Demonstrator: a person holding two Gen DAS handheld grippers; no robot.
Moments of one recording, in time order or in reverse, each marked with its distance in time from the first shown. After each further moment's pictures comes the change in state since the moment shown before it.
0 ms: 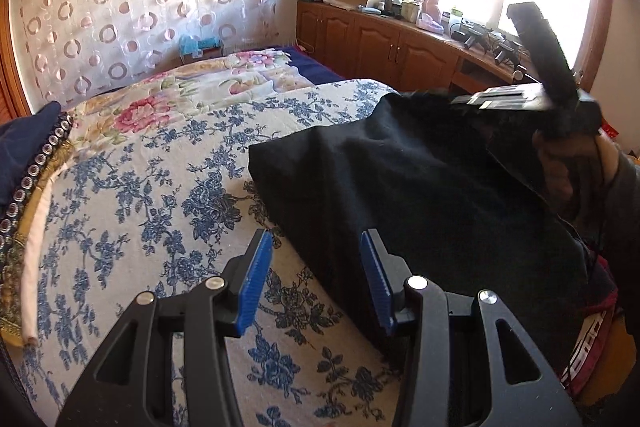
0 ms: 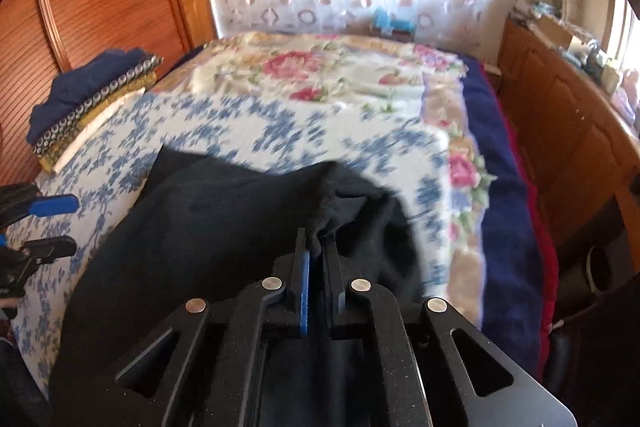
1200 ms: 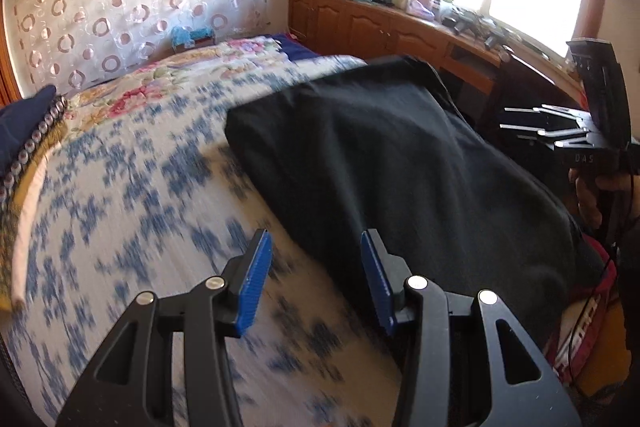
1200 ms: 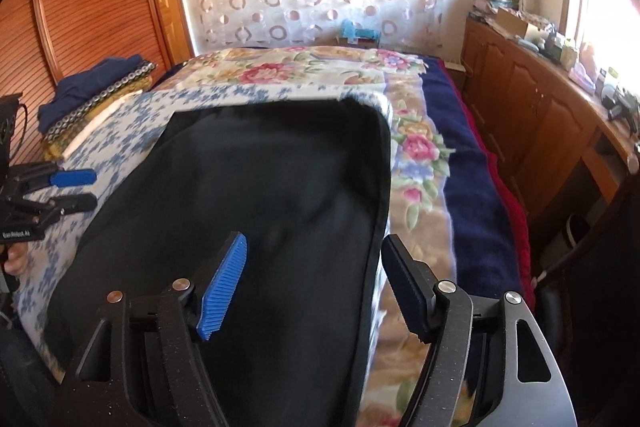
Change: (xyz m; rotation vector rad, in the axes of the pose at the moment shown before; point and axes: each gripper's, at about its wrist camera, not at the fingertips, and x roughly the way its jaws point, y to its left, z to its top) left arm -0.015 -0.030 -0.037 0.019 0.048 -0.021; right arm -0.068 0.005 -0.085 0.078 -0.039 -0.065
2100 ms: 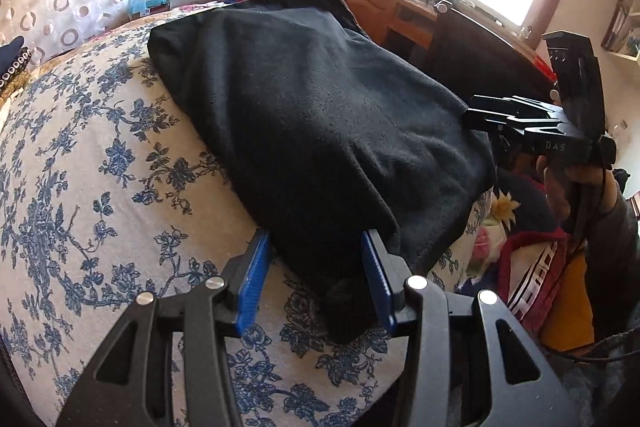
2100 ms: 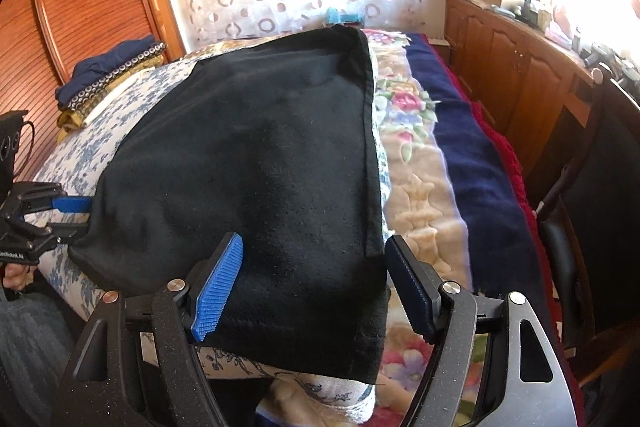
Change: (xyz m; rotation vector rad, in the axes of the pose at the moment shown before) left arm -0.027 -0.065 -0.070 0.013 0.113 -0.162; right arm -0.055 0.015 -0.099 0.086 0.010 -0.009
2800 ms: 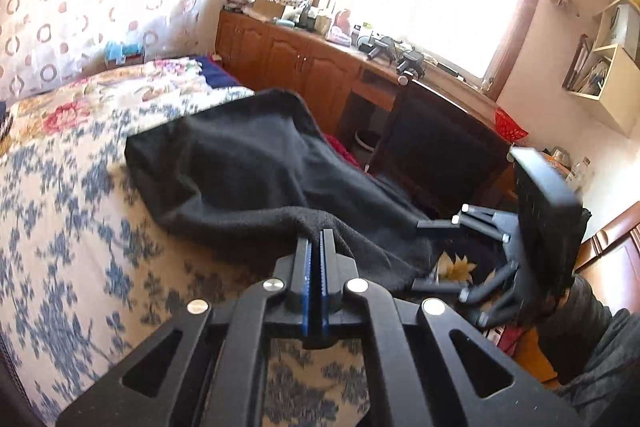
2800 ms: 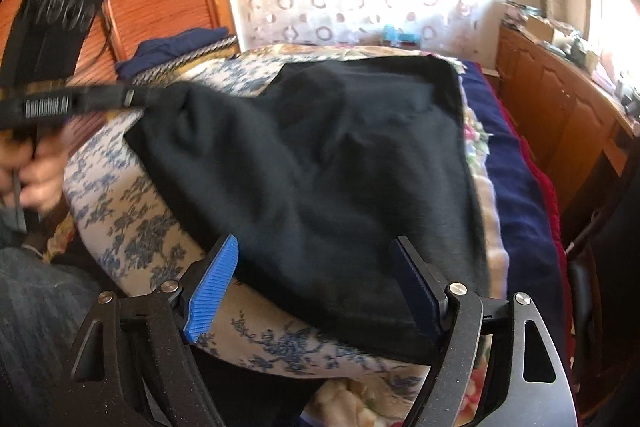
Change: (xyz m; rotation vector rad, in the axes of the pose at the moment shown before) left arm -0.052 -0.008 0.072 0.029 -0.208 -0.131; right arm -0.011 0.067 -0.006 -0.160 -0.029 0.131
